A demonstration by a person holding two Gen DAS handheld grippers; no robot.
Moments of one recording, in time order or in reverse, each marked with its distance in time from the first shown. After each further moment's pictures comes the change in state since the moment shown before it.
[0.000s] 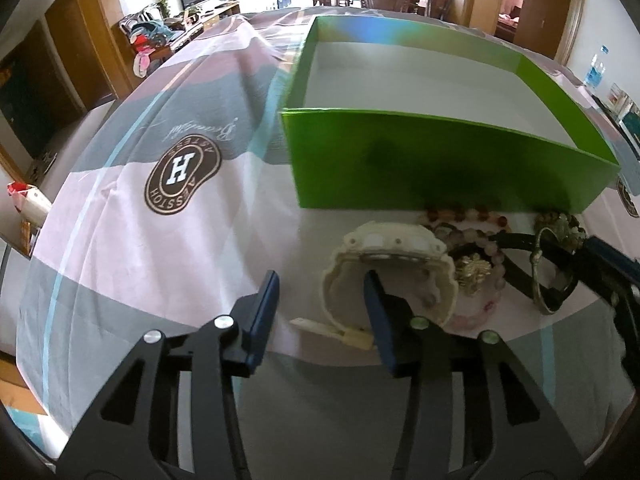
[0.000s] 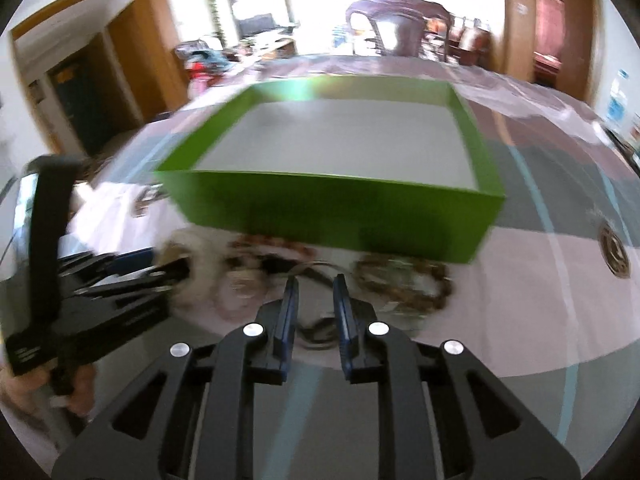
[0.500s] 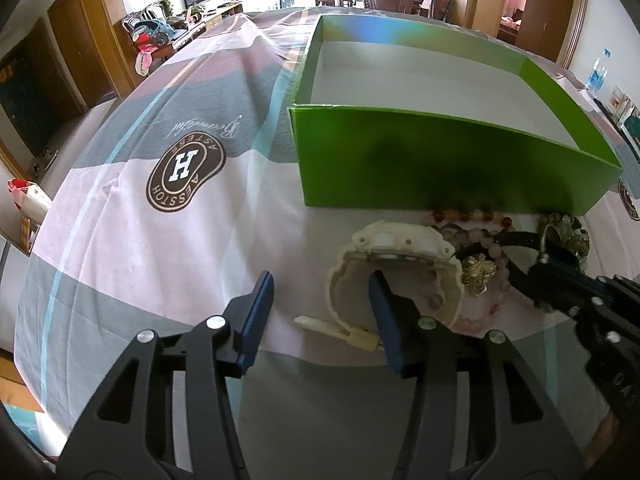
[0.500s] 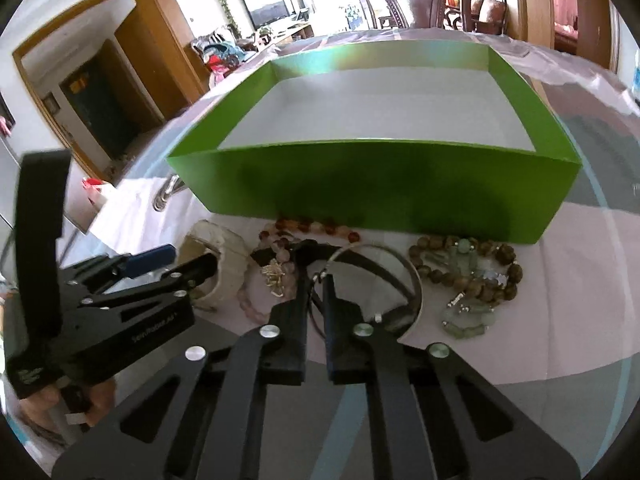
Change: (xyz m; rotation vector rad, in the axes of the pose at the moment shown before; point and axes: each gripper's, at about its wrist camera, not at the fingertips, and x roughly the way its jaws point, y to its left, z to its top) left arm 0.002 0.006 -0.005 -0.010 -0.006 -0.002; right arm 0.028 -0.003 -0.002 0.086 0.060 0.107
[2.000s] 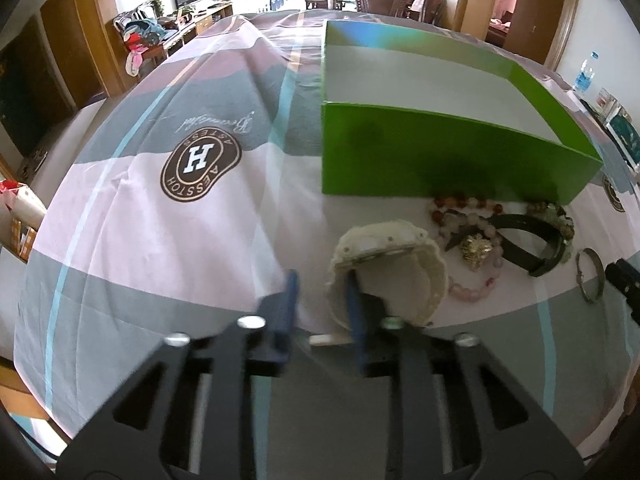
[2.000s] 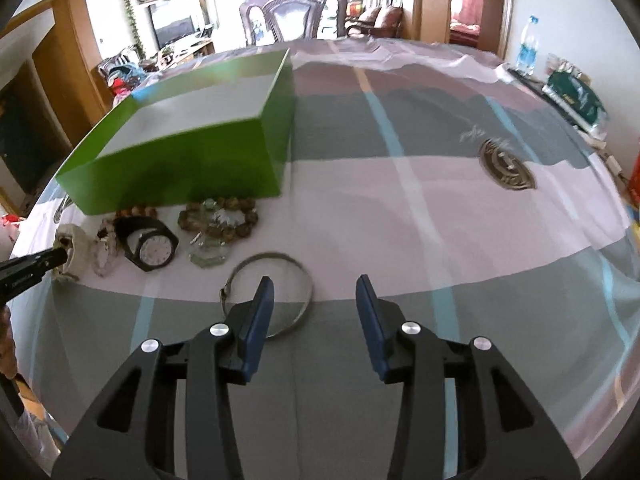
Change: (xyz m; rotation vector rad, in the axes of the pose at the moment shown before) left arm -0.018 0.017 -0.005 0.007 -0.008 -0.049; right arm -0.070 -0.091 -0.047 0.118 -0.044 -0.357
